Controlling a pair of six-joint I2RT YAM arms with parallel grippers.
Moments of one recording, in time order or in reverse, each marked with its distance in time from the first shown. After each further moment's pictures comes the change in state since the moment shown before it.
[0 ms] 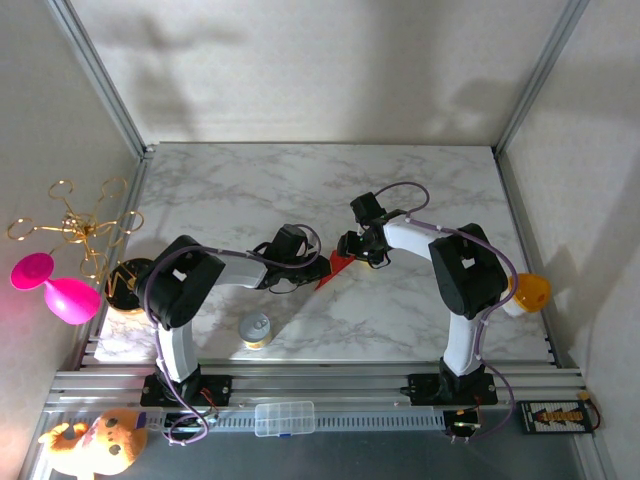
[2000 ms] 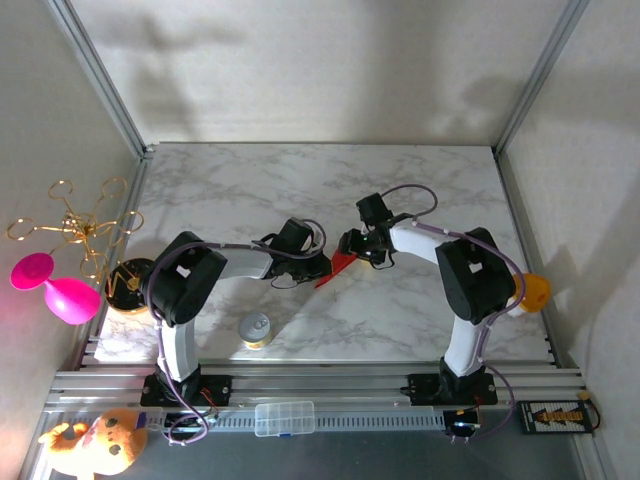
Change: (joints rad) left arm -0.002 0.040 0.120 -0.206 0.003 0.056; right arm -0.027 -0.093 -0.063 0.095 -0.035 0.055
